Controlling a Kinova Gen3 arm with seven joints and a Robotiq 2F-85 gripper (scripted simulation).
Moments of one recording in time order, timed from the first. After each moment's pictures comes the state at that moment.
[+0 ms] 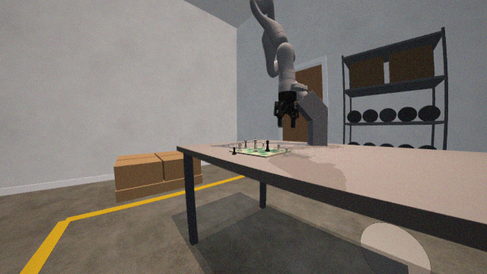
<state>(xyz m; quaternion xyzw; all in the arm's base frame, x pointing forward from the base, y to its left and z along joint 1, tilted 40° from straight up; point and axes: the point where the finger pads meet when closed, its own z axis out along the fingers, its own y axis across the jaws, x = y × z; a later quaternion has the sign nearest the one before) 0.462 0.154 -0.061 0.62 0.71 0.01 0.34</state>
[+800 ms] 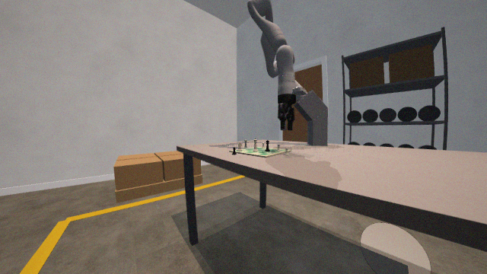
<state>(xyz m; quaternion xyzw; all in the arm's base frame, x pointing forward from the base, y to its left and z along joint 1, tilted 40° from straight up) 0.469 0.149 -0.069 0.51 0.79 -0.04 0.34</state>
